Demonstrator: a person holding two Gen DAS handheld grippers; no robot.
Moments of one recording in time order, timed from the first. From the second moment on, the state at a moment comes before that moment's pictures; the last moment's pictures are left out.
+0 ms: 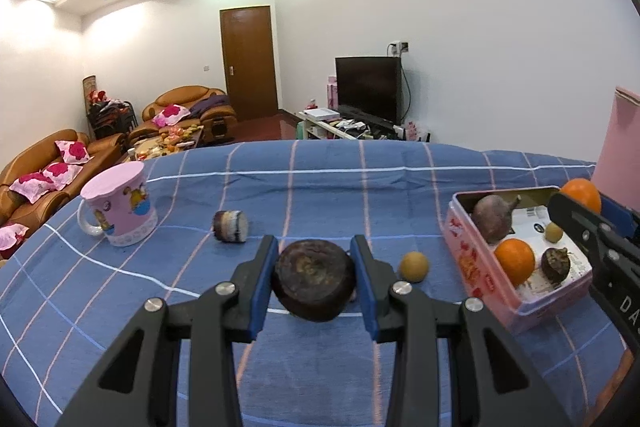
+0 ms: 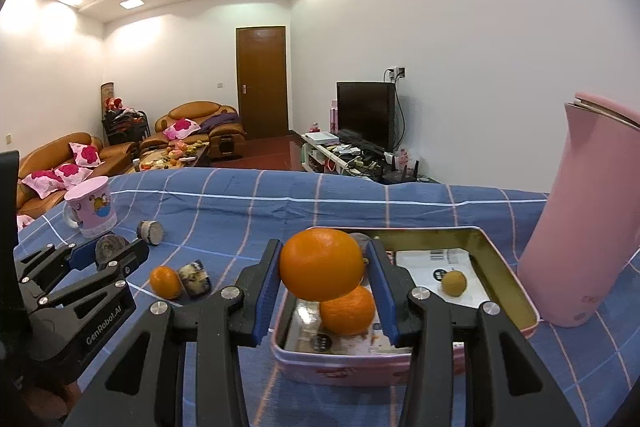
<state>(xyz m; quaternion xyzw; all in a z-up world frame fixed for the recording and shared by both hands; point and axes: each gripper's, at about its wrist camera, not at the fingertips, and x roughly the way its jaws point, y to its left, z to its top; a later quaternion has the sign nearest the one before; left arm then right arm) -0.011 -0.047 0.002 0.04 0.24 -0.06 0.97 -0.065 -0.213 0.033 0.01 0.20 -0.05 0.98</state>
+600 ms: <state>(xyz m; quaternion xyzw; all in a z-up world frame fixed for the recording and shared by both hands) -0.010 -0.097 0.004 0.04 0.23 -0.10 0.97 -0.075 -0.286 0.037 0.03 0.19 -0.11 0.97</state>
